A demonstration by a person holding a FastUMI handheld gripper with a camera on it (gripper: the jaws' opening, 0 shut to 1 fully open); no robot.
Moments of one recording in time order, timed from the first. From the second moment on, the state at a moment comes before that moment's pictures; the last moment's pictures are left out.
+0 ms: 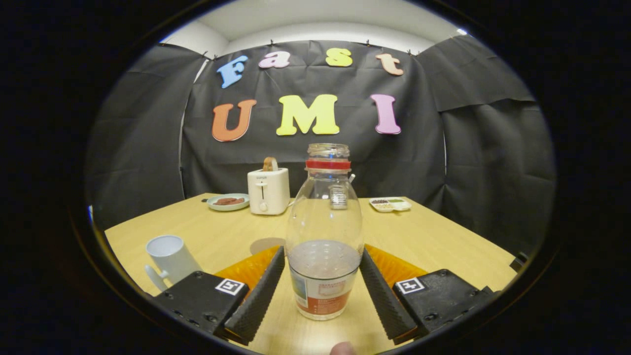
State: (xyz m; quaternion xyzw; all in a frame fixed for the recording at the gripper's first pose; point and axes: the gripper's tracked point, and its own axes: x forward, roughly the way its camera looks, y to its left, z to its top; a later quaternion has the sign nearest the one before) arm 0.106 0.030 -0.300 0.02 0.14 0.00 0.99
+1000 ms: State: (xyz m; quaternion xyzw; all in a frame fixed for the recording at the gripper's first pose) arm 0.122 0.072 -0.269 -0.18 0.12 0.03 0.98
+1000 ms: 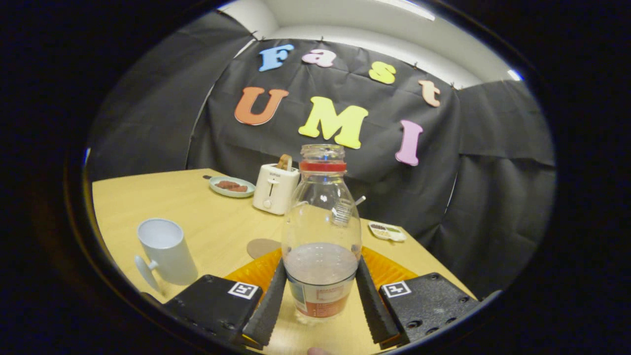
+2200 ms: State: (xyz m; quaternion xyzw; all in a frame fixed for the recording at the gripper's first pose) arm 0.123 0.123 -0.275 -0.63 0.02 0.08 0.77
